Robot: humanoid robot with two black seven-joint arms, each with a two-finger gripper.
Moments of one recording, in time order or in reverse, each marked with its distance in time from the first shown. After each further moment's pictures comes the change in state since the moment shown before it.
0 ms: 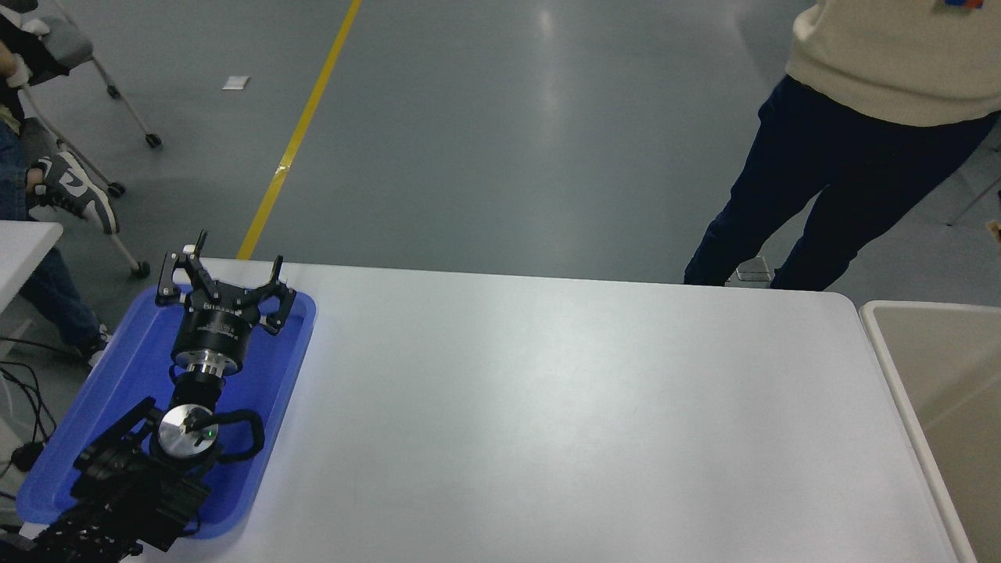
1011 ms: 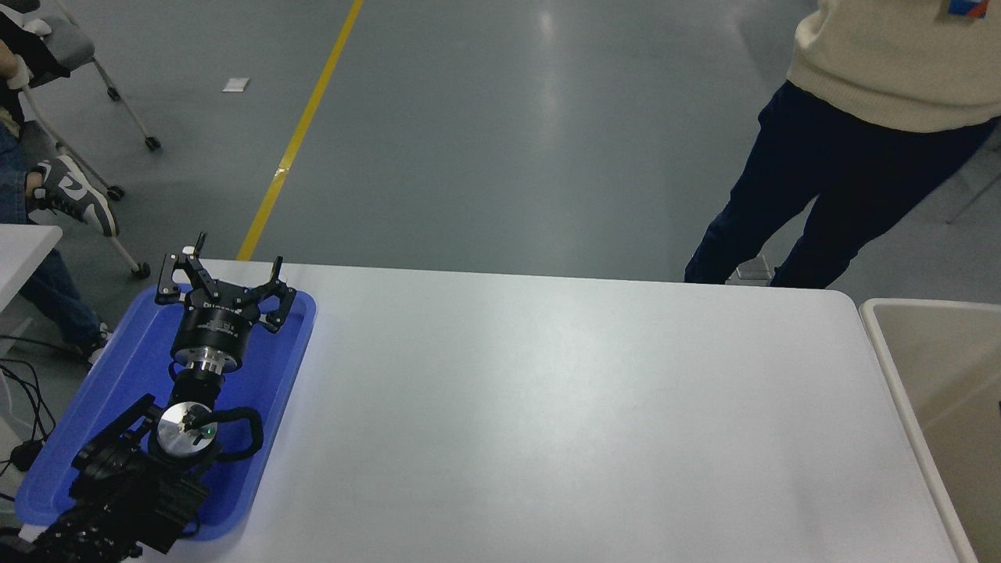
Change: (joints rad) left arm 0.000 -0.001 0.000 0.000 0.000 0.001 -0.002; right arm -1.072 0.214 0.346 -0.597 0.439 -0.540 -0.186
